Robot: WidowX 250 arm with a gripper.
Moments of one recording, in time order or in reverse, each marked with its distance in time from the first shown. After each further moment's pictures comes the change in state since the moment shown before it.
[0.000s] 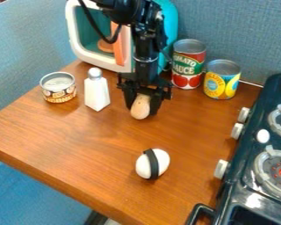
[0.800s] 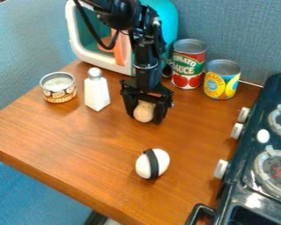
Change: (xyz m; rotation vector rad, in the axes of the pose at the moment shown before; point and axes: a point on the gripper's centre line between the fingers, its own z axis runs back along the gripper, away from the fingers) arm -0.009 -0.008 -0.005 -0.081 -0.002 -0.138
